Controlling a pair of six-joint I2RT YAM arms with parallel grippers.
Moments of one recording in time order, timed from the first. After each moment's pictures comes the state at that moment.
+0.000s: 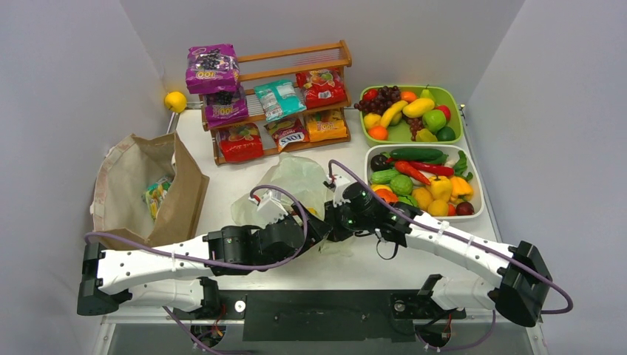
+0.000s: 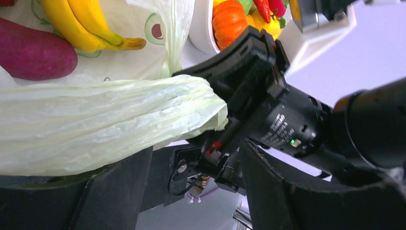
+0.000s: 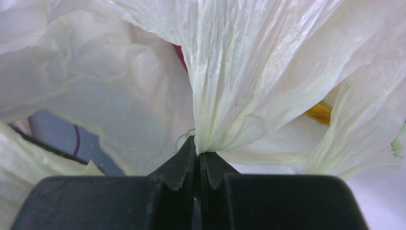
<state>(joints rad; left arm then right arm) -1.37 1.06 0.96 -0.59 -0.59 -1.61 0.90 1.22 0.85 -0.38 -0.22 0.52</state>
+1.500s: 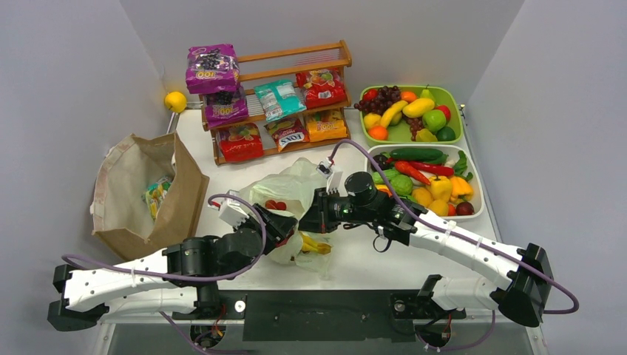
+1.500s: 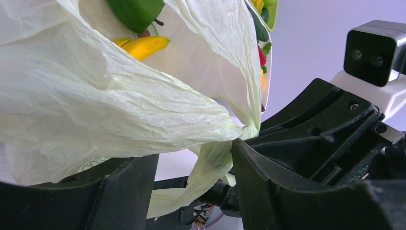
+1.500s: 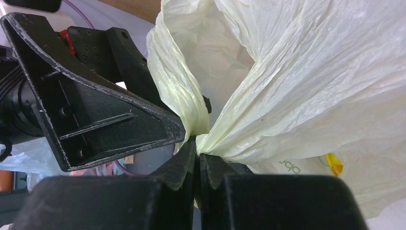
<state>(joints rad) -1.35 0.71 0.77 -0.63 -0.76 -1.56 0.96 1.19 0.95 -0.19 -0.38 0.75</state>
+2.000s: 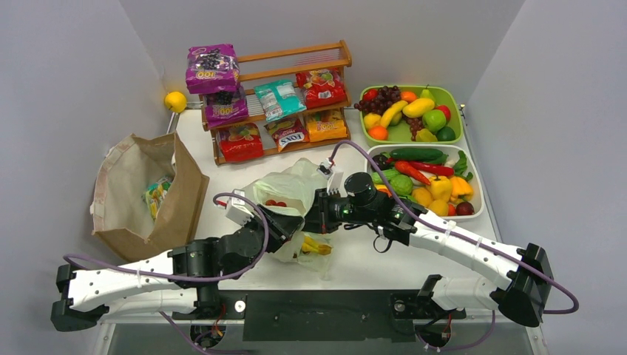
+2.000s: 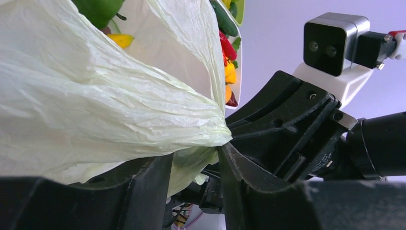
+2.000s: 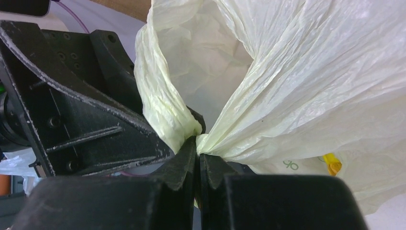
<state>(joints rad) -1.34 0.73 0.73 -0.44 -0.75 -1.51 0.96 1.19 0.95 -0.21 -0.37 0.75</state>
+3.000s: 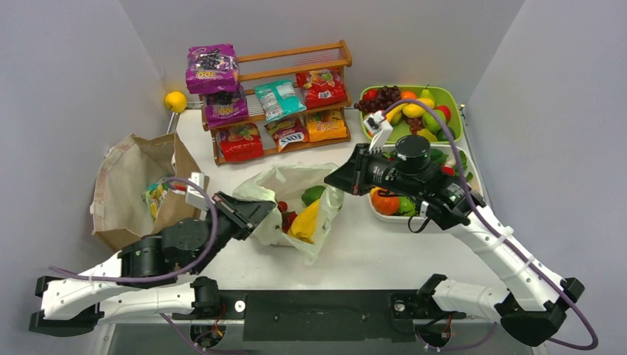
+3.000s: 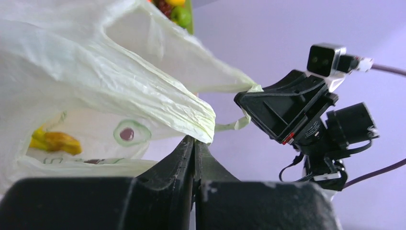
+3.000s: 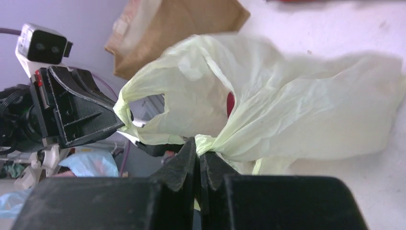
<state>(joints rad) -1.34 0.60 0.93 -0.57 -0.75 -1.37 0.75 1.08 1.26 -0.51 -0.33 0.64</state>
